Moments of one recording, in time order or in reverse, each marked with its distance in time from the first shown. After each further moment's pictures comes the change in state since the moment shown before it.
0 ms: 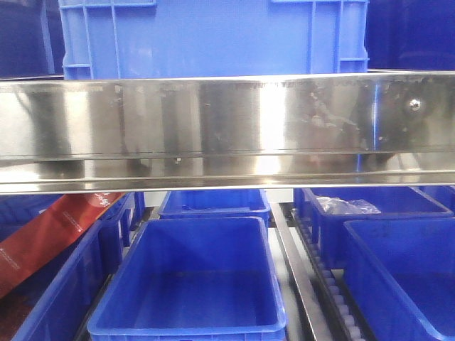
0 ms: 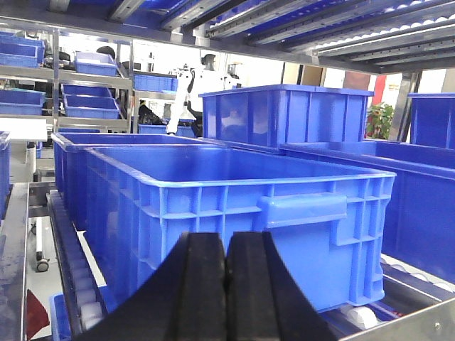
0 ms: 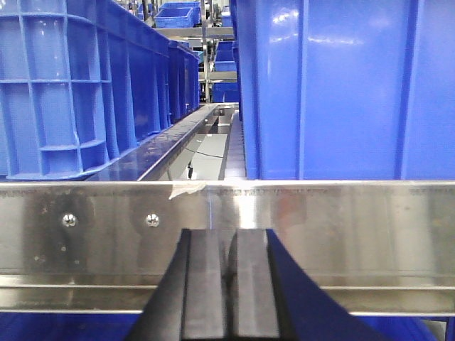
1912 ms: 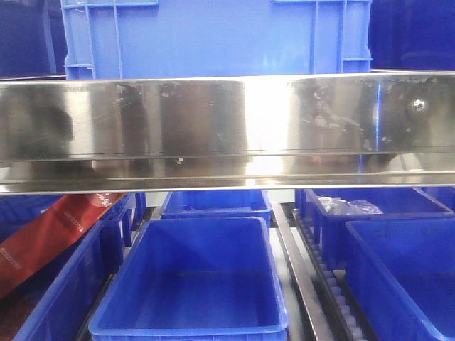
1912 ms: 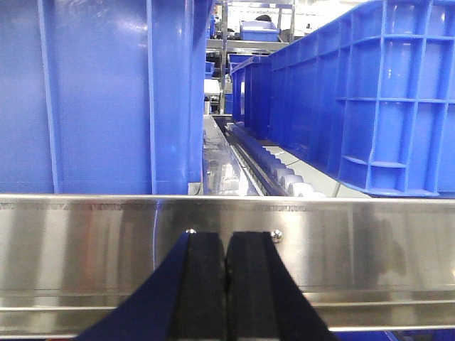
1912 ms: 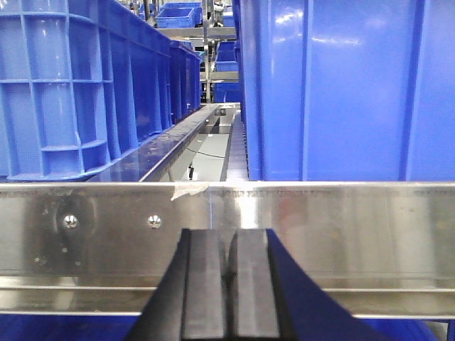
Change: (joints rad) left arm 0.407 -0.403 0.458 0.208 0.049 -0.138; right arm 0.000 -0.002 0.002 0.000 -0.004 0.000
